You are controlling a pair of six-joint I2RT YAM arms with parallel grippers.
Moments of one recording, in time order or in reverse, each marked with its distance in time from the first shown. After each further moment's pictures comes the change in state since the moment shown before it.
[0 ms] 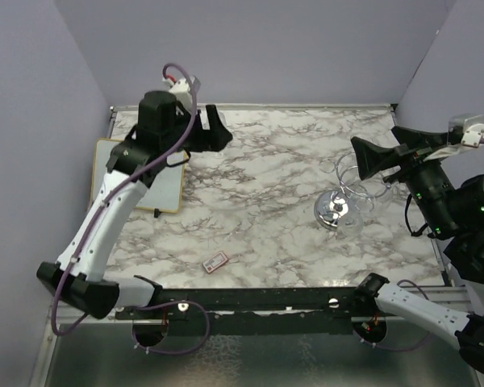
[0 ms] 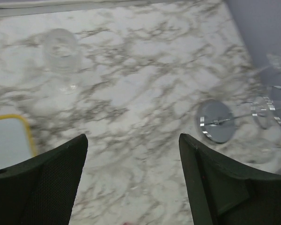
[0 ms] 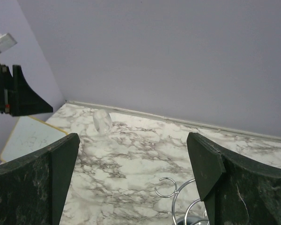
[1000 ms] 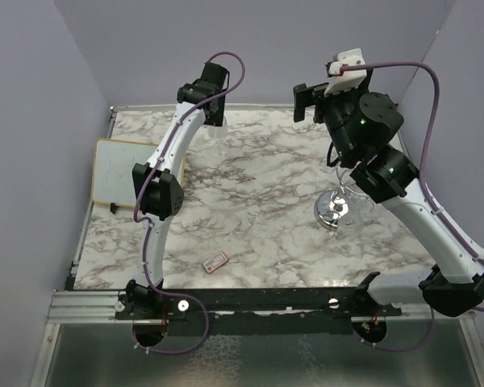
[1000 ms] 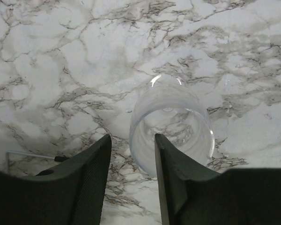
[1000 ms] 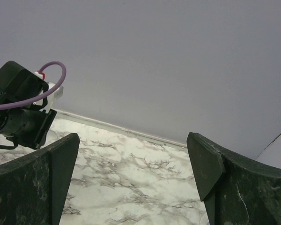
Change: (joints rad) left arm 0.045 0.935 0.803 -0.348 -0.429 0.139; right arm 0.000 0.512 0.175 0.290 0.137 -0.266
